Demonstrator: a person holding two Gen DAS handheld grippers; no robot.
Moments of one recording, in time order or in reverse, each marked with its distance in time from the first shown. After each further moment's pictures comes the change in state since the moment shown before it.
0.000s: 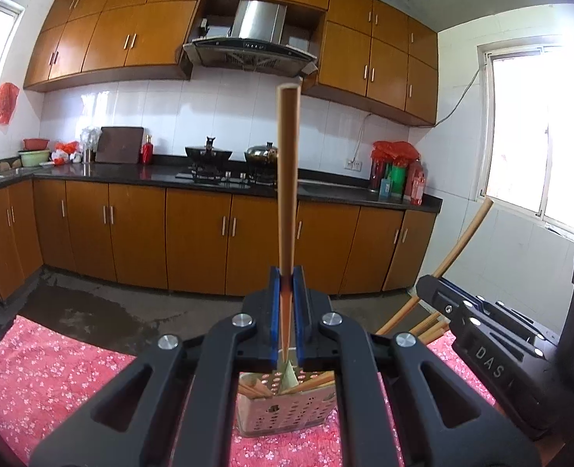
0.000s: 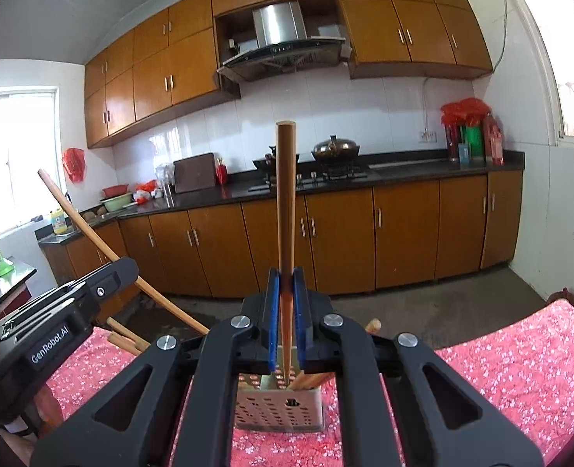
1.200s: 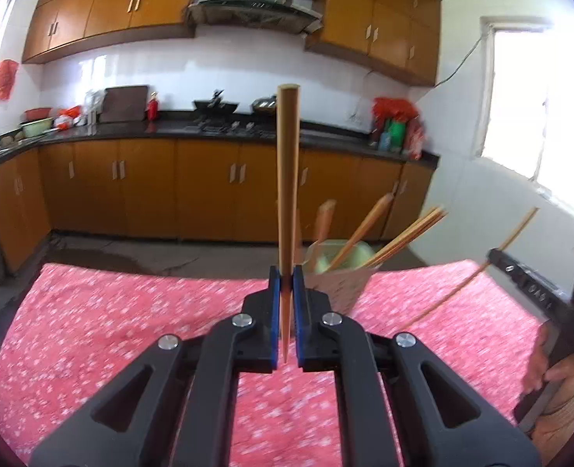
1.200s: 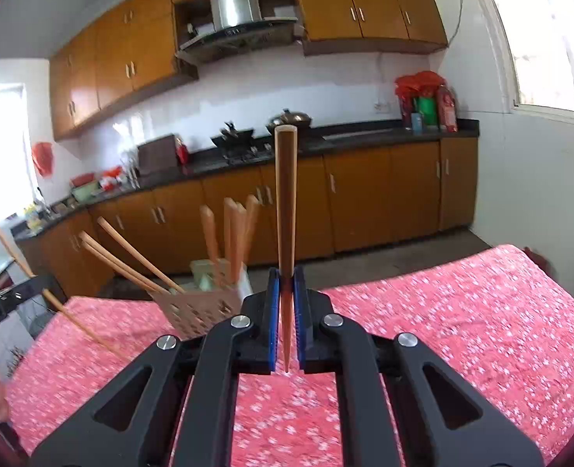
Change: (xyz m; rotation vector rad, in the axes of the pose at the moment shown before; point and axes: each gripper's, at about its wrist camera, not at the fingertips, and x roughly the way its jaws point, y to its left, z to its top) left arm -0.088 0.048 -0.053 0.010 0.158 -0.030; right arm -0.079 -0.042 -0.045 0.061 0.063 -0.119
